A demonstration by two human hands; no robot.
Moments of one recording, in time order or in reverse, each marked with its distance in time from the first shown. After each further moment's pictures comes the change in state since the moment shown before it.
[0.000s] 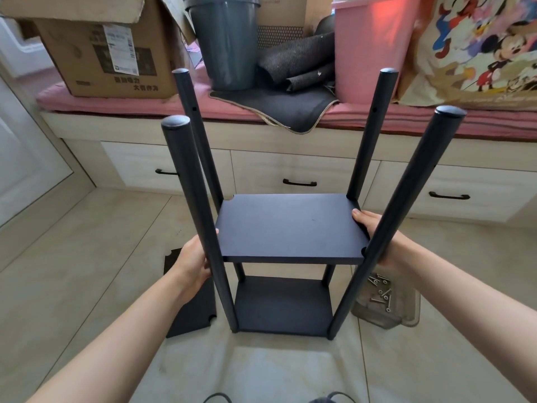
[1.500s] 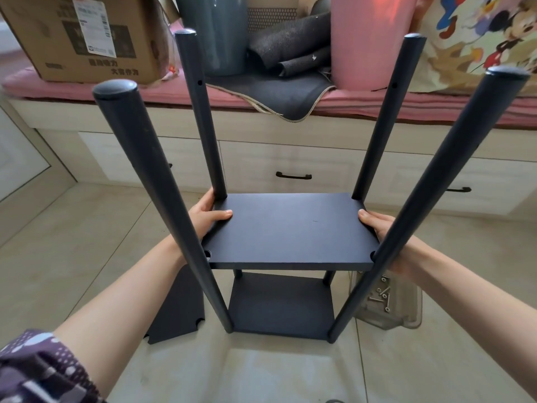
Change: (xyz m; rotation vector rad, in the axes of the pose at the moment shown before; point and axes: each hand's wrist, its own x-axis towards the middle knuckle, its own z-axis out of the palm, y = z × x) left_hand 0.082 0.013 0.023 0.155 -0.202 0.215; right_hand 0.014 0.018 -0.027 0.065 -0.072 -0.059
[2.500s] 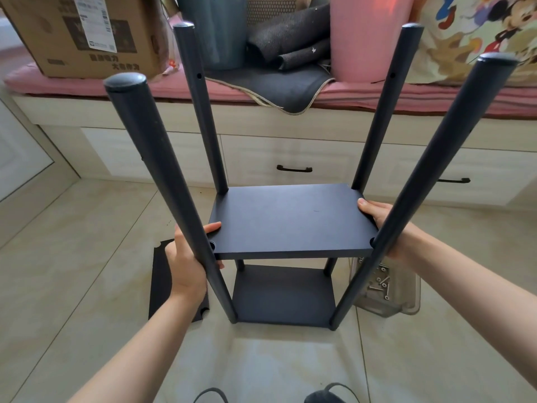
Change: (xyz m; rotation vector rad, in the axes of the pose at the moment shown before) left_hand -0.100 -0.022 0.034 -0.275 0.513 0.162; right_hand -0.004 -0.004 0.007 -0.041 0.071 0.003
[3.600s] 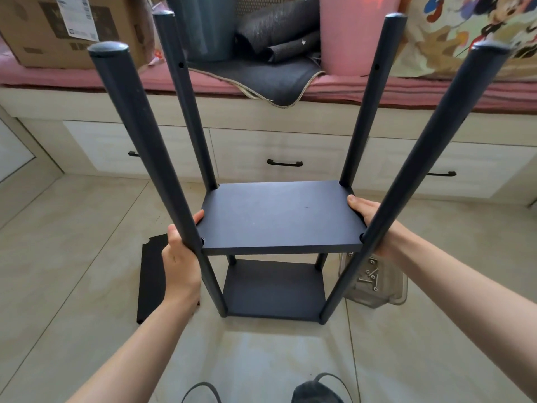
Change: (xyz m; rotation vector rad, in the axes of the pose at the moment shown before) left_hand -0.005 -0.009 0.009 0.234 0.051 0.001; right_hand -0.014 0.006 0.003 0.005 0.035 -0.021
